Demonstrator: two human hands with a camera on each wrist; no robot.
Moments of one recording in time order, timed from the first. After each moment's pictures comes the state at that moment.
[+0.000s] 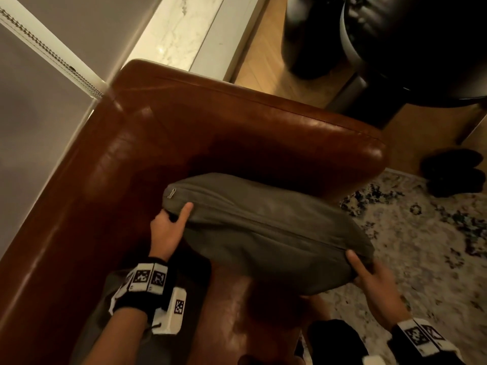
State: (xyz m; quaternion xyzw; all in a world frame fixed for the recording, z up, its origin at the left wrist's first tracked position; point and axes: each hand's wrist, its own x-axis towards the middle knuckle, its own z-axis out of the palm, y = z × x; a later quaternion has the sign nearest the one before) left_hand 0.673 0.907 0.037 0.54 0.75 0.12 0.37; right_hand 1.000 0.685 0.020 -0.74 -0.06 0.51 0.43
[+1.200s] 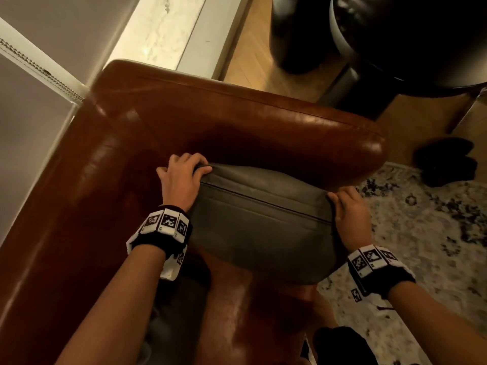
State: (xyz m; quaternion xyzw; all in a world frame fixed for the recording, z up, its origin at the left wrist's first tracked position) left_hand 0.737 0.991 0.036 0.80 0.57 0.08 0.18; right_hand 1.015 0.793 -0.014 -0.82 -0.48 0.16 0.26
